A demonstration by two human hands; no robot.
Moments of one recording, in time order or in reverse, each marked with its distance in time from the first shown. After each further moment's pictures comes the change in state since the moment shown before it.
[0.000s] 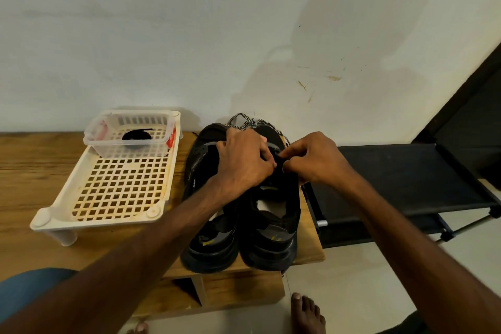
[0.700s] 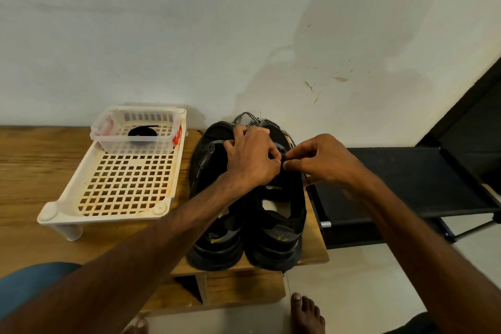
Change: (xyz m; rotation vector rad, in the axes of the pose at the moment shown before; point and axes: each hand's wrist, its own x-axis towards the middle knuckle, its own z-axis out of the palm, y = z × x) left_hand -0.002 0.005 0.000 0.011 -0.031 -0.005; right_hand -0.002 0.001 -0.003 0.155 -0.098 0.057
